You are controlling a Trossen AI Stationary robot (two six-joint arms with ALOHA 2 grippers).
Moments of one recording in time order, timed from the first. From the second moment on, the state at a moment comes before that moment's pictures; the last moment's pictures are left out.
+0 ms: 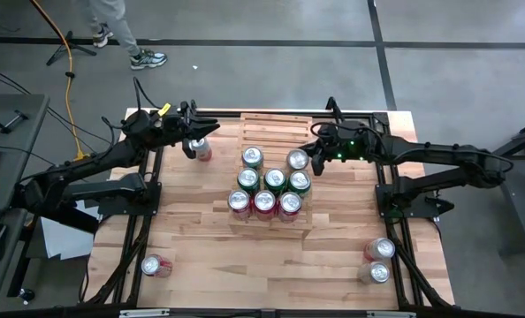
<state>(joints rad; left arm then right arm) 0.57 0.80 0.54 0.46 0.31 -0.26 -0.24 1.09 0.84 -0.16 0.01 0.39</state>
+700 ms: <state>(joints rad) 0.57 0.80 0.54 0.46 0.30 -0.29 -0.28 1.01 0.84 -0.31 0.07 0.46</state>
